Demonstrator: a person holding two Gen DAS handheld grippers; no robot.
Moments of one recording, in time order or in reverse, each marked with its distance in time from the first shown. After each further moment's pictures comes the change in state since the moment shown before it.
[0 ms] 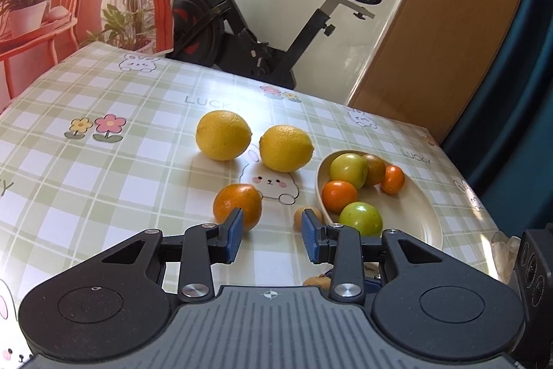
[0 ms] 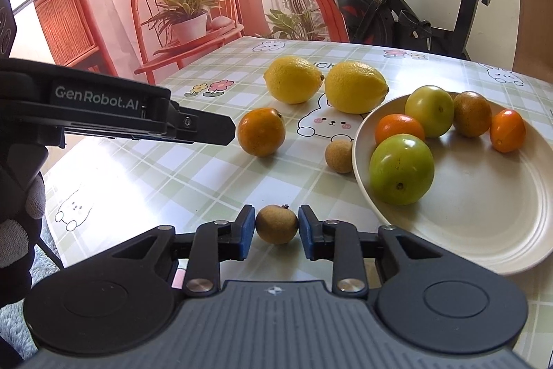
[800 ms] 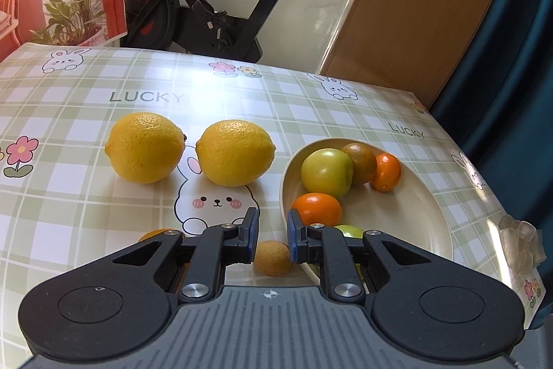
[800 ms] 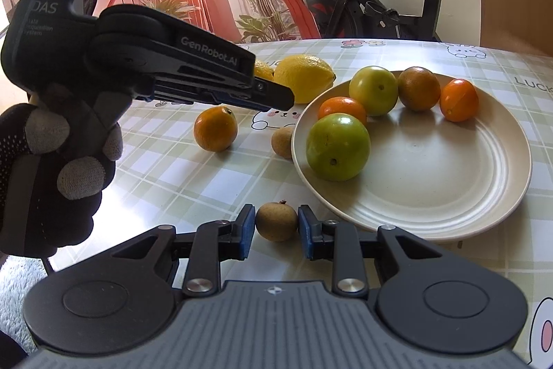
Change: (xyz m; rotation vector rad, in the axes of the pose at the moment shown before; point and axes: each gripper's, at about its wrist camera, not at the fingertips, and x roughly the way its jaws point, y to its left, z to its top) left arm 0.102 -0.021 0.021 0.068 0.136 -0.069; right arm -0.016 -0.027 -0.012 0.084 -0.015 -0.032
